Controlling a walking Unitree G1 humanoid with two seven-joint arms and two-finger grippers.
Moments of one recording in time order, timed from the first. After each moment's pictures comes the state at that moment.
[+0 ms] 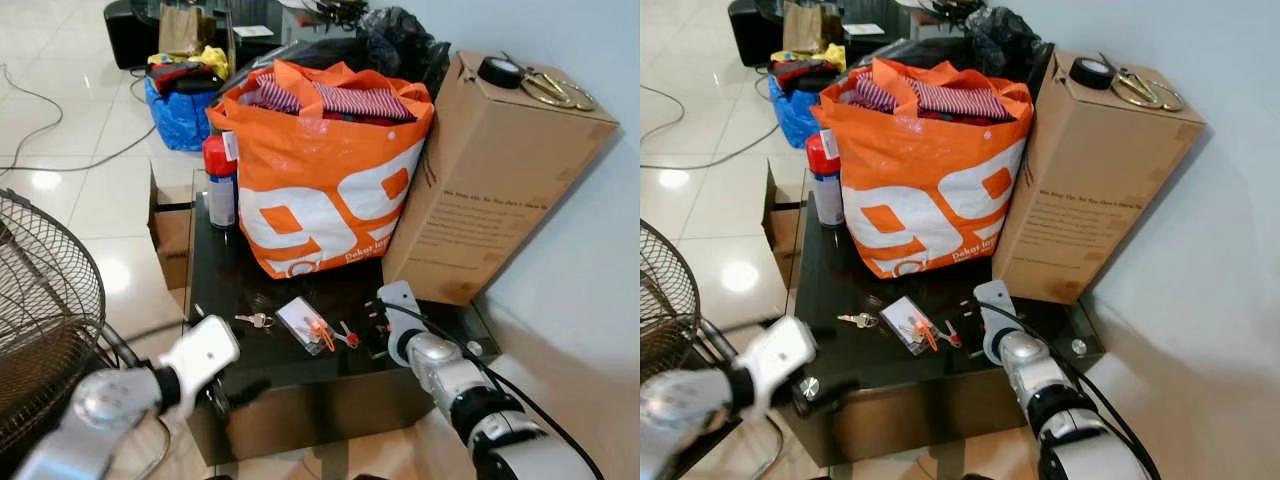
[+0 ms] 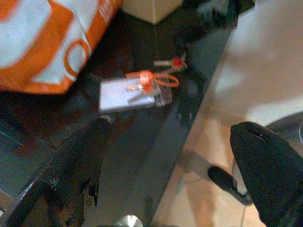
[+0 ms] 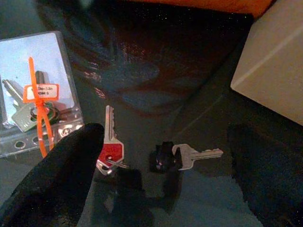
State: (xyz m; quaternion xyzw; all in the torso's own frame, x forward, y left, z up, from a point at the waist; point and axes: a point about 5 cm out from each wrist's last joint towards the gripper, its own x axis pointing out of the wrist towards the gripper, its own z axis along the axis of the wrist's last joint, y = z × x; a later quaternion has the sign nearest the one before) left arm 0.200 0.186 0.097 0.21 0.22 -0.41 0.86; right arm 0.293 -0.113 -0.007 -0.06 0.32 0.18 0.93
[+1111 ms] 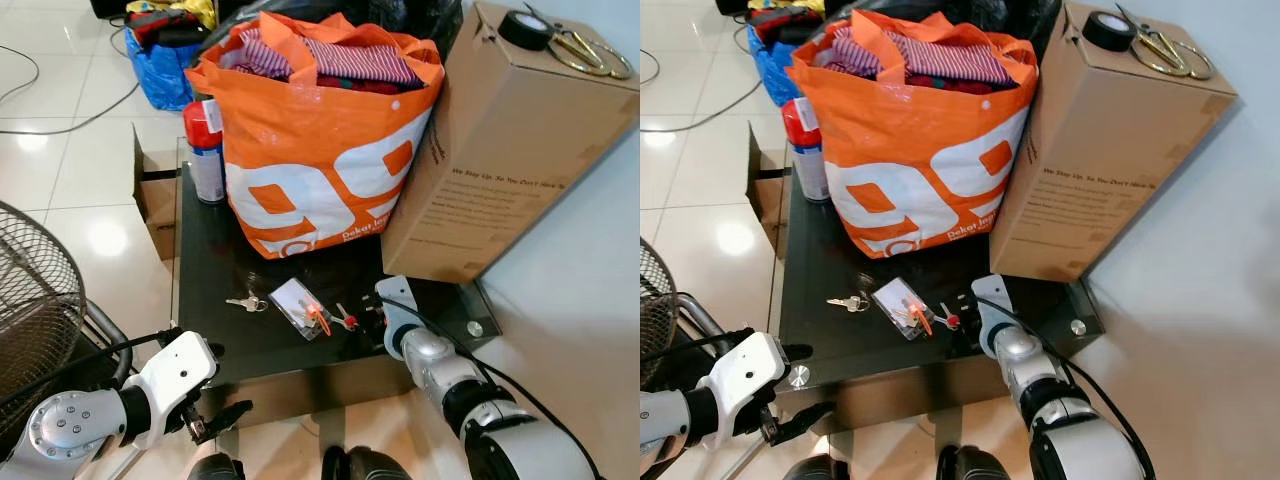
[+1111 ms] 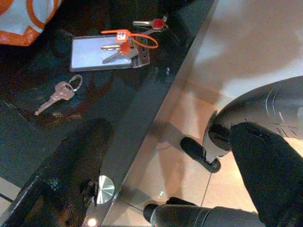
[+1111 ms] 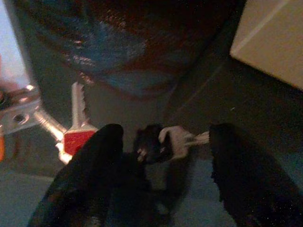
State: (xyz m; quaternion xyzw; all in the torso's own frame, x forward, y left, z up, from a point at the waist) left arm 0.171 0.200 0.109 0.21 0.27 -0.40 0.85; right arm 0.302 -0.108 -0.001 -0.07 0.30 0.14 0.94
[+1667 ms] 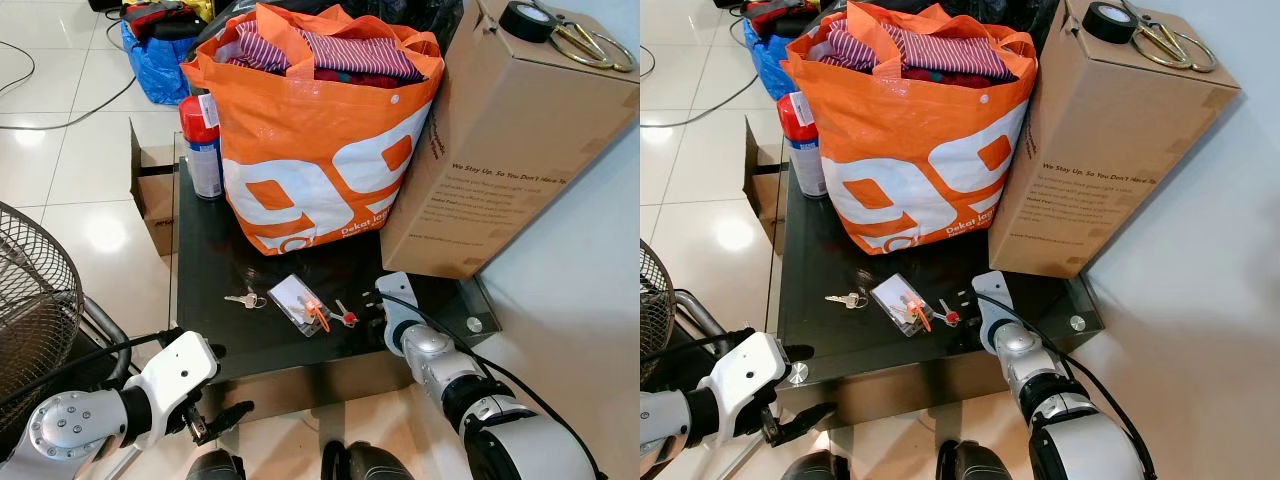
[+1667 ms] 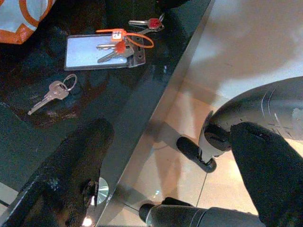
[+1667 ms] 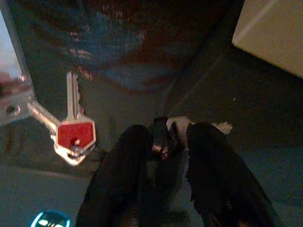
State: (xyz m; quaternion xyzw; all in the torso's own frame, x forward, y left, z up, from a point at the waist) left arm 0.171 0.198 0.110 0.20 0.27 -0.40 0.85; right arm 0.301 -0.110 -0.003 -0.07 0.31 0.14 0.94
